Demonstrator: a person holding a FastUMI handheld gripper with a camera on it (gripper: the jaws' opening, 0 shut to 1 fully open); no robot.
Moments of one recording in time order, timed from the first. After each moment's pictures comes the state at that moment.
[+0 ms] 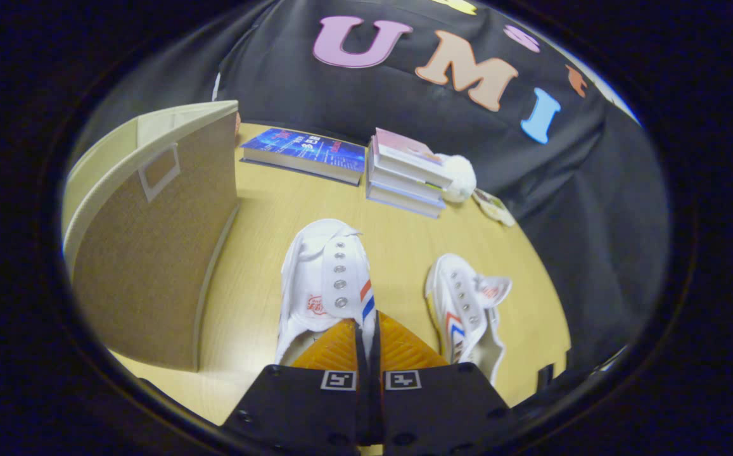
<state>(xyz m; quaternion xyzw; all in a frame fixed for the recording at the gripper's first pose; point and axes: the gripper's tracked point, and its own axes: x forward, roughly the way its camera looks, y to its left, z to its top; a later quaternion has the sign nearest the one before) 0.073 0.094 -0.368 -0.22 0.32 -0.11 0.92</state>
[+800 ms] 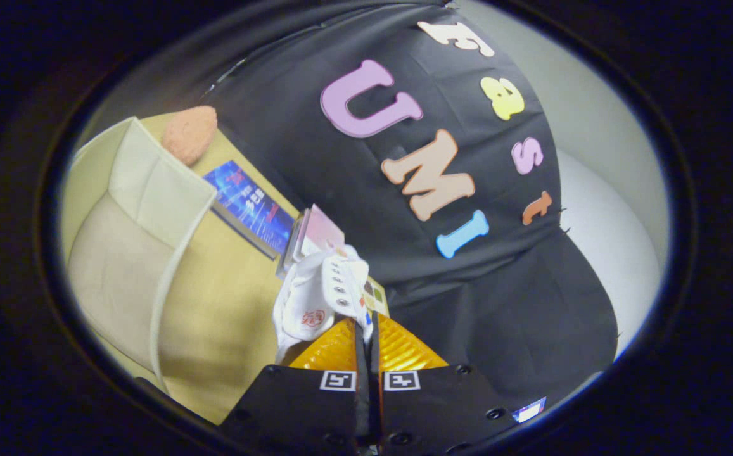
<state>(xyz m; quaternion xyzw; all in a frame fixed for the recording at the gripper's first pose) 0.096 0.174 -0.156 -0.44 0.16 -0.21 0.86</state>
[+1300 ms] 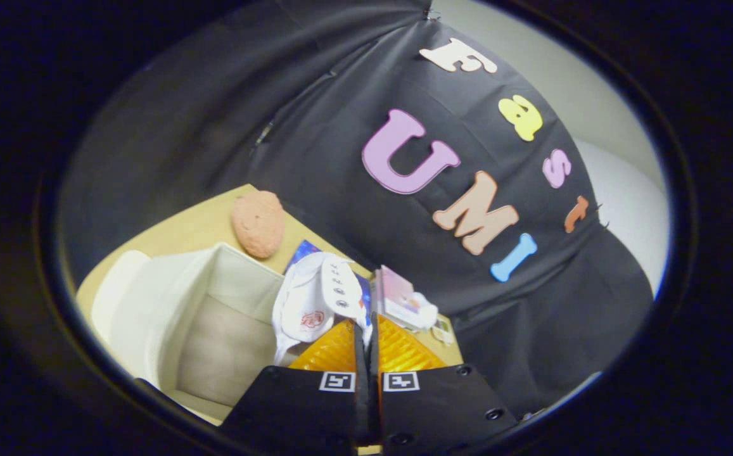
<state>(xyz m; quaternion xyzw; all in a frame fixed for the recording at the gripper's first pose) 0.091 0.348 -0.187 -0.33 0.16 -0.08 0.93</state>
